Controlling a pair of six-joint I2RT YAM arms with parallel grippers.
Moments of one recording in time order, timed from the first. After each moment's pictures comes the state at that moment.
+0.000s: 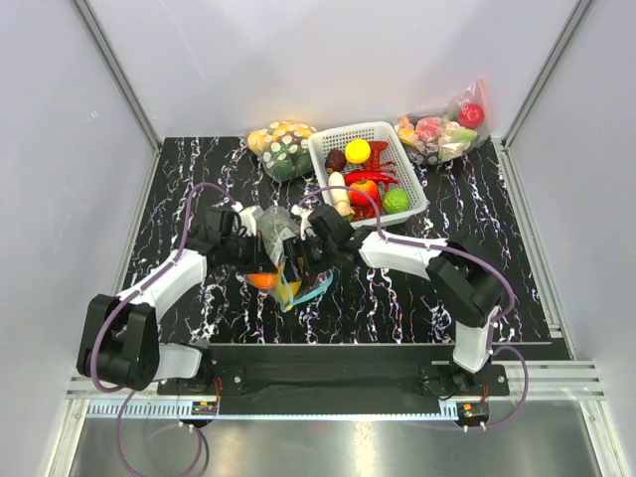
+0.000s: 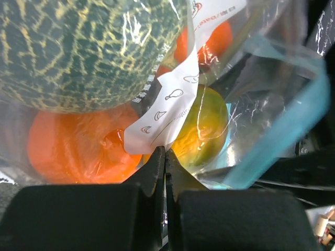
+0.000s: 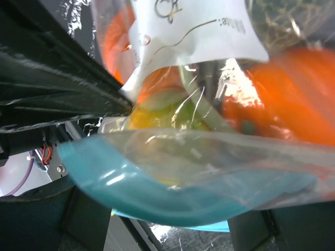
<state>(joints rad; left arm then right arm) -0.24 1.31 0.73 -0.36 0.57 -0.29 0.84 1.87 1.21 -0.12 -0.39 0.46</state>
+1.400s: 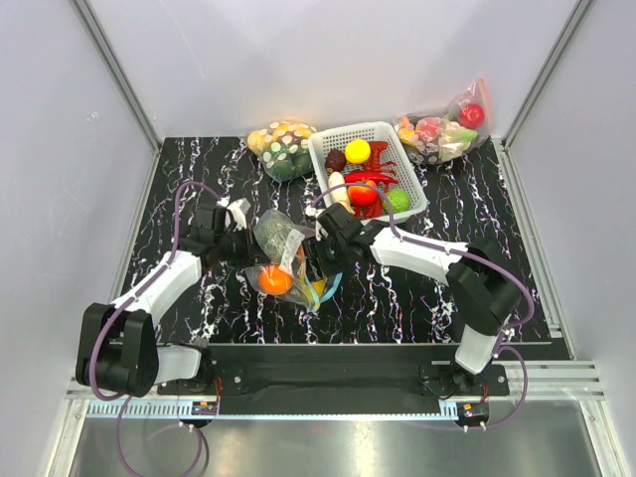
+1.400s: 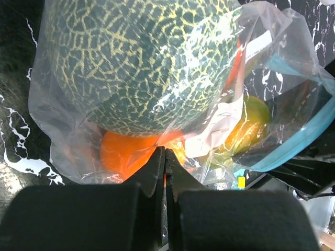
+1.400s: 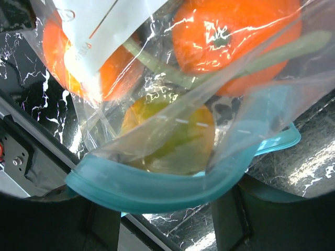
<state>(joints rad) -0.19 1.27 0.73 -0.34 0.49 -0.39 0.82 1.77 1.21 -0.39 -0.22 0.40</state>
